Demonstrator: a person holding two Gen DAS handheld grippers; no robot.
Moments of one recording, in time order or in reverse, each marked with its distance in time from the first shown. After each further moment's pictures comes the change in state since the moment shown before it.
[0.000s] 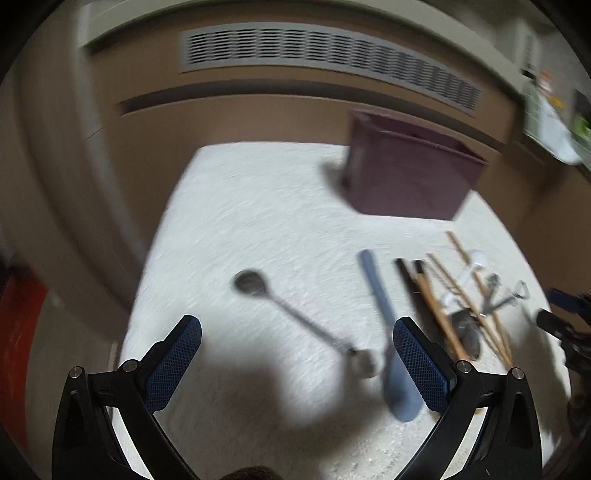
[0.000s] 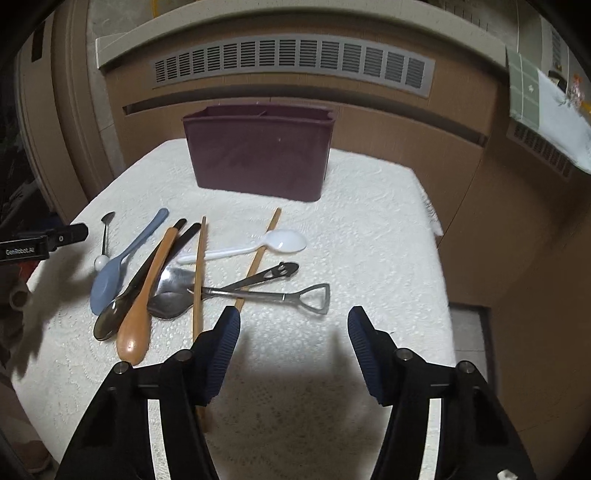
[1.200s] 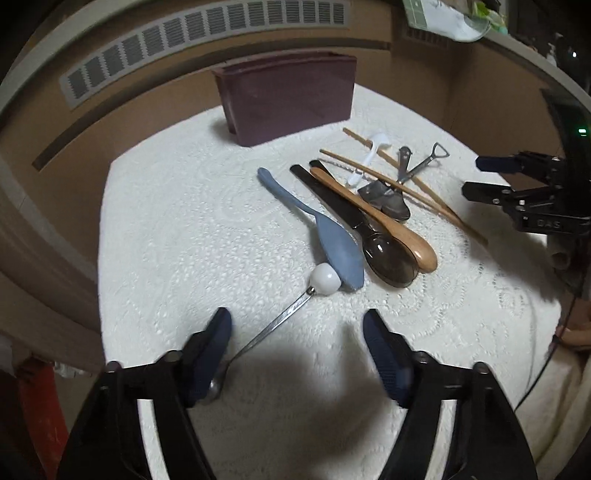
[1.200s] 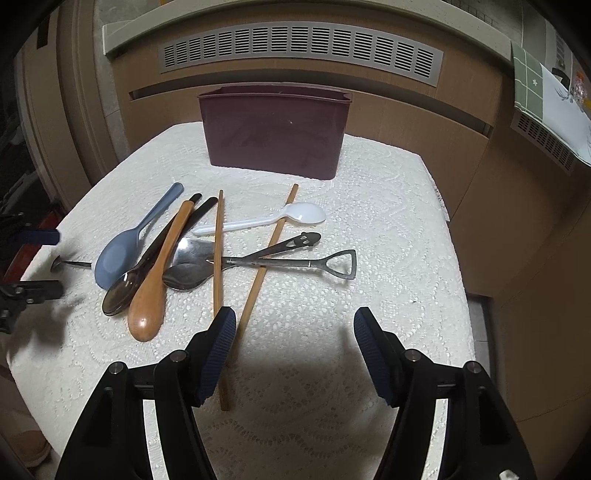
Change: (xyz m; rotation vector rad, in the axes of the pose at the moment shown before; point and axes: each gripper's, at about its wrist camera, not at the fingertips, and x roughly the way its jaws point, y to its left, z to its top) left arm -0.022 -0.039 -0.043 0.393 0.195 -0.109; right arm -0.005 0.020 -0.017 -0.020 0.024 -0.011
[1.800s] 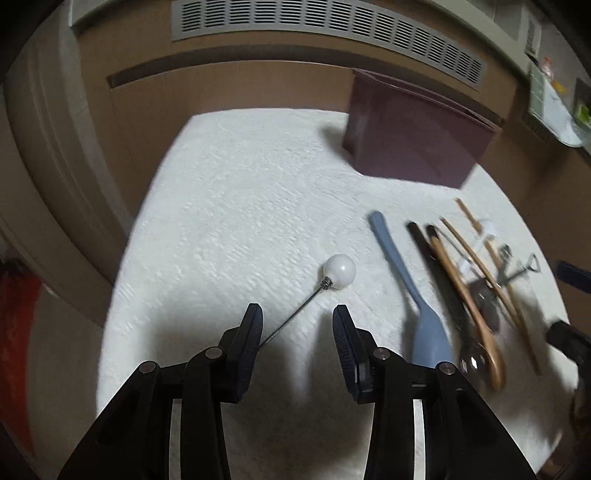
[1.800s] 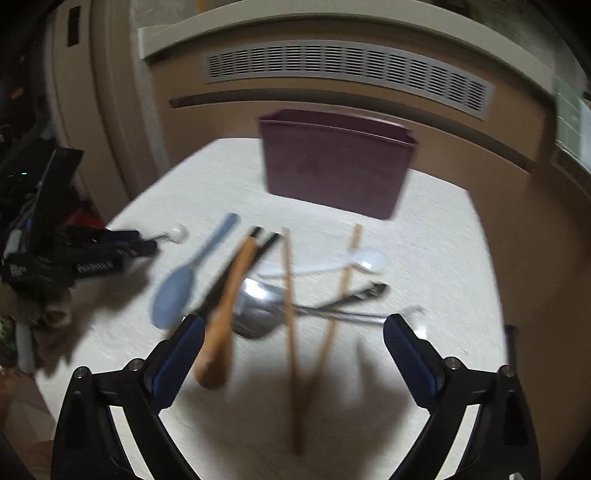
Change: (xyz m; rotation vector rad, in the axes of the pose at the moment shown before) left arm 0.031 0.065 0.008 -0.408 -0.099 0.081; right arm 0.006 0.047 0.036 -0.076 -0.035 0.153
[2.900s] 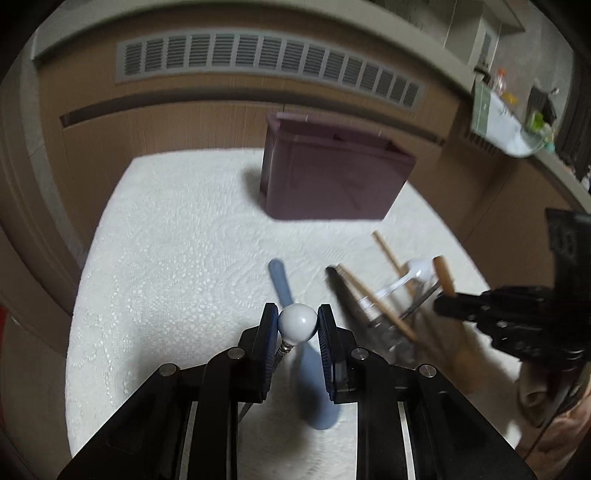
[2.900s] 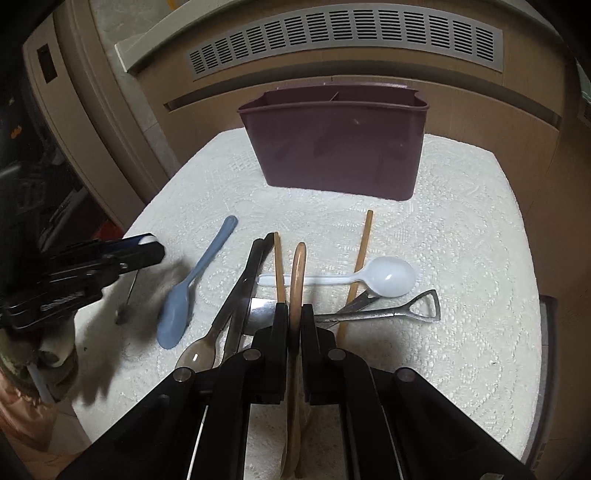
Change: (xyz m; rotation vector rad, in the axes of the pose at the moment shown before) left arm -0.038 -0.050 0.028 0.032 -0.121 -0.166; right arm 0.026 -0.039 0.013 0.134 0.078 0.133
